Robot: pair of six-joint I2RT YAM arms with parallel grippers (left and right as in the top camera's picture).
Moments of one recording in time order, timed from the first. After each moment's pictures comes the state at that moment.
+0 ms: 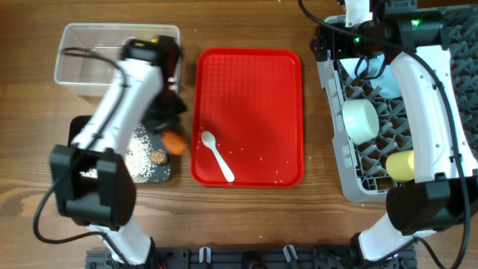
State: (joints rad) left arm -0.16 1.87 1.58 -1.48 -0.06 -0.82; right arm 0.09 1.80 1.90 -1.11 -0.22 -0.03
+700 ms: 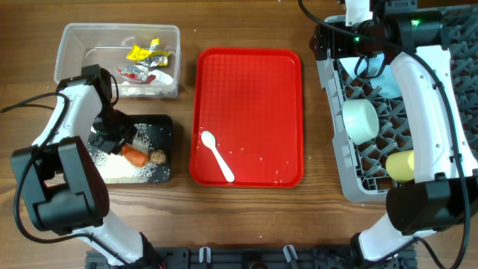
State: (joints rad) left arm 0.21 1.87 1.26 -1.12 -0.06 -0.81; right arm 0.09 1.80 1.90 -1.10 -0.22 -0.03
